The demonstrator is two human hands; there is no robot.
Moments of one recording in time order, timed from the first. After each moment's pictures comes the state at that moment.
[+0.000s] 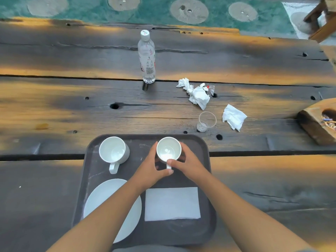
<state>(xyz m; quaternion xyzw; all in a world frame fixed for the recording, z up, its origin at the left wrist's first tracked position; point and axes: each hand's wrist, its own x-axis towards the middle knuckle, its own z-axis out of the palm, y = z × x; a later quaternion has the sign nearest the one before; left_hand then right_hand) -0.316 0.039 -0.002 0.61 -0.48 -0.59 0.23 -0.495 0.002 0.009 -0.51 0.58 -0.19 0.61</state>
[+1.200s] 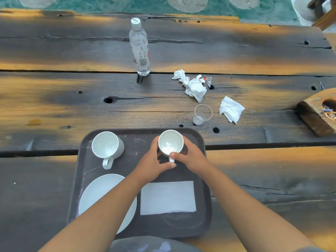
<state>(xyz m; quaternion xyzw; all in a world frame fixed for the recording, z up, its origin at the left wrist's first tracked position) -0.338 0.030 -0.007 0.63 -0.49 -0.57 0.20 -0.523 -0.007 0.007 -0.52 0.57 -0.17 0.61</state>
